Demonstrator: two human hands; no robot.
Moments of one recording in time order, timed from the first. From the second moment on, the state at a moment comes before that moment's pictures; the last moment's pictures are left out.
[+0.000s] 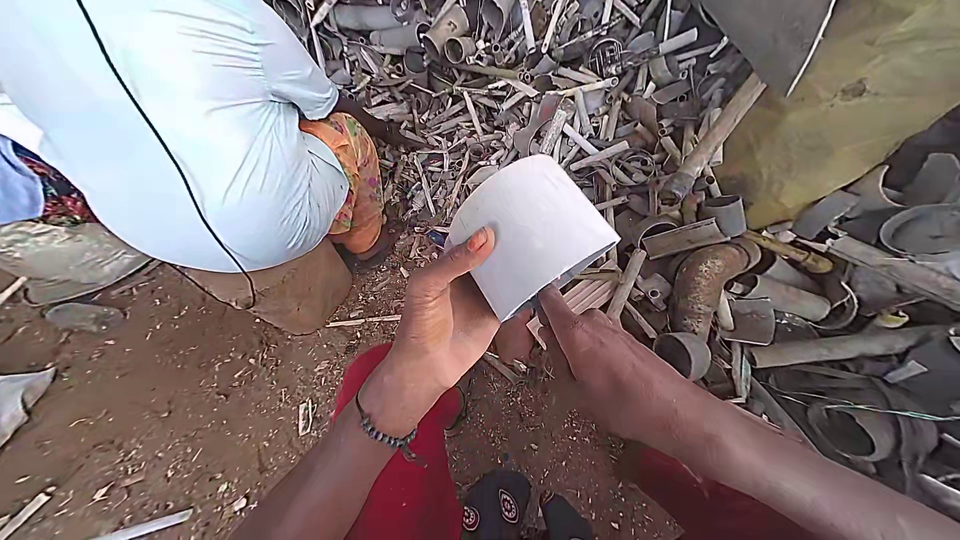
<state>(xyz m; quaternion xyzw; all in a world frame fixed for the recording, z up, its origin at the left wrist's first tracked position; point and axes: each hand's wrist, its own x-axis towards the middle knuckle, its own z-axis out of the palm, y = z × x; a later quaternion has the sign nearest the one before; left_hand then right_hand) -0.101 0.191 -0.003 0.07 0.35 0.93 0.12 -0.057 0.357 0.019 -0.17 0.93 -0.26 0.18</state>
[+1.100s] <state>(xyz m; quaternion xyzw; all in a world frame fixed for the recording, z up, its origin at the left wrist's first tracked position) -0.111 0.166 -0.018 0.17 0.16 0.96 0.13 0.006 0.338 0.012 -0.24 0.95 -0.12 -0.15</state>
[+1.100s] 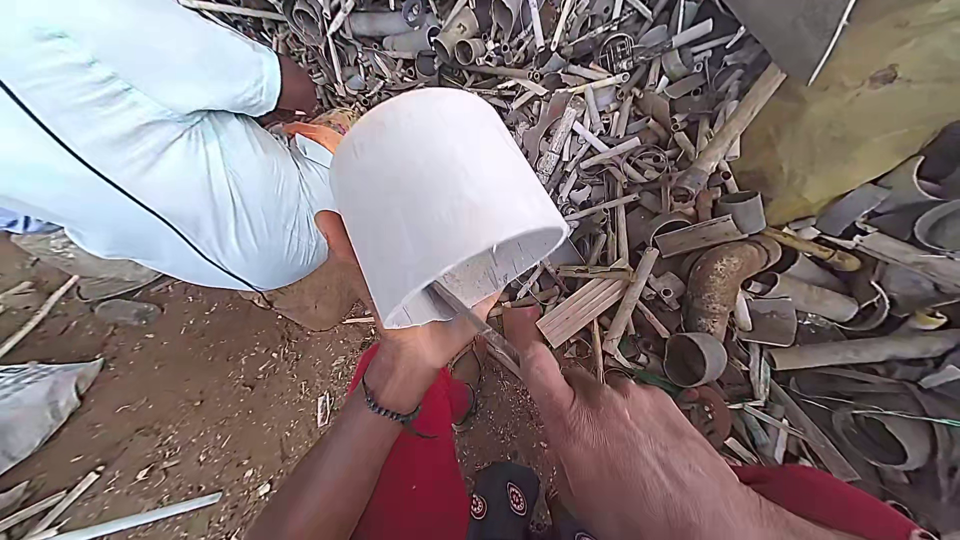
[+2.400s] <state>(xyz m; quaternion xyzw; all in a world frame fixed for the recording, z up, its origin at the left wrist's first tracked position) -0.099 0.196 0.001 0.20 0.38 0.90 -0.04 -0.016 0.328 0.017 -0.18 0.97 -0.18 0.04</state>
